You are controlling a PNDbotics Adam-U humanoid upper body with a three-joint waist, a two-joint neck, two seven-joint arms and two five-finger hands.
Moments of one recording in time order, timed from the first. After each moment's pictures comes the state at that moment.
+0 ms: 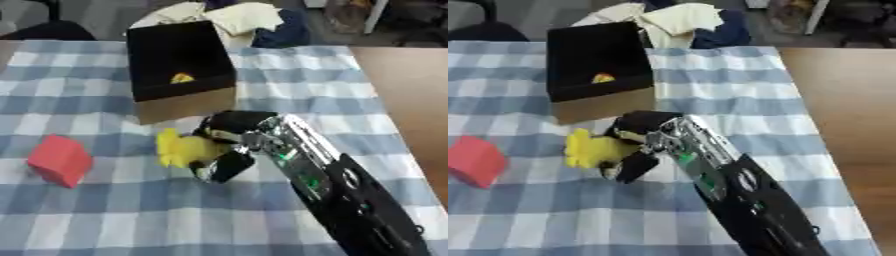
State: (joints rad) left arm -0.28 0.25 0.07 -1.98 -0.28 -0.25 0.46; right arm -0.80 -0.17 0.40 -1.51 0.93 0.00 0.77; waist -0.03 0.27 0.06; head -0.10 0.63
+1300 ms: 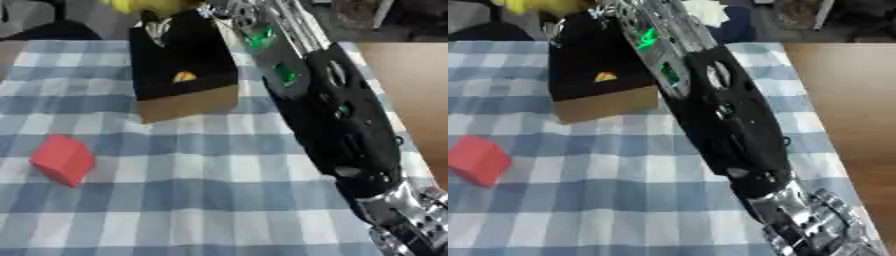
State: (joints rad) left arm -0.28 0.30 0.05 -1.98 -0.29 -0.28 0.44; right arm -1.26 -0.06 0.22 -1.26 1.14 0.15 0.56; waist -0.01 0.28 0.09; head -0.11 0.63
